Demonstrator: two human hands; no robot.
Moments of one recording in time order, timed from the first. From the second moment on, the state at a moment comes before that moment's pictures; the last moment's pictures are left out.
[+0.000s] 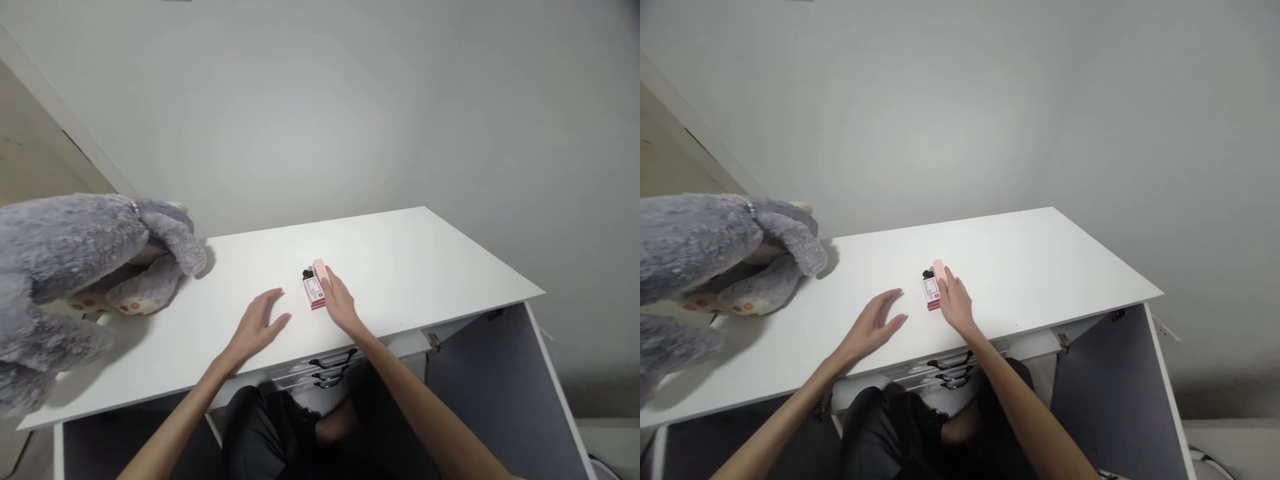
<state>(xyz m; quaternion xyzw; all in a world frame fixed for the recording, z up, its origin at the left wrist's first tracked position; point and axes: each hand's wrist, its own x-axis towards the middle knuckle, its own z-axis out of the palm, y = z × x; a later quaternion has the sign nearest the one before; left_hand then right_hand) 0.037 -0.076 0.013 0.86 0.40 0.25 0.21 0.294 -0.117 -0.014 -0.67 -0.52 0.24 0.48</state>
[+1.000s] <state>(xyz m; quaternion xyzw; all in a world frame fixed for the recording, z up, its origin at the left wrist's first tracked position) -0.052 -0.054 0.020 0.71 0.54 0.40 0.23 0.286 -0.131 -0.002 -0.67 -0.57 0.23 0.42</state>
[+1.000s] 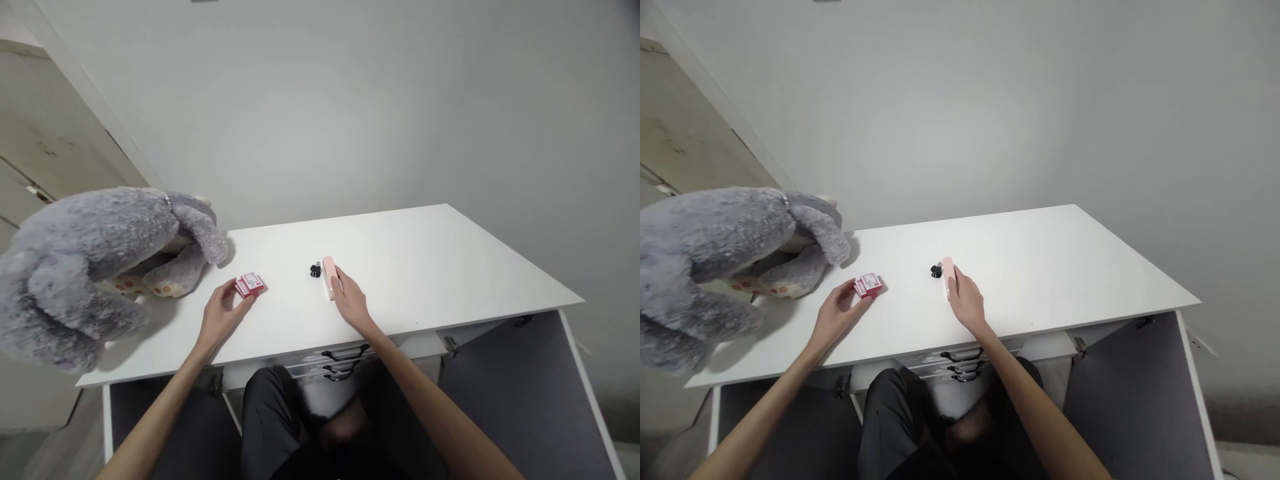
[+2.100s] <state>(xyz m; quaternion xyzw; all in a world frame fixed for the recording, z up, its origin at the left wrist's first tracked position) 0.048 -0.056 0.024 0.94 0.30 0.17 -0.04 0.279 -0.130 -0.023 -0.68 -0.53 0.19 0.46</state>
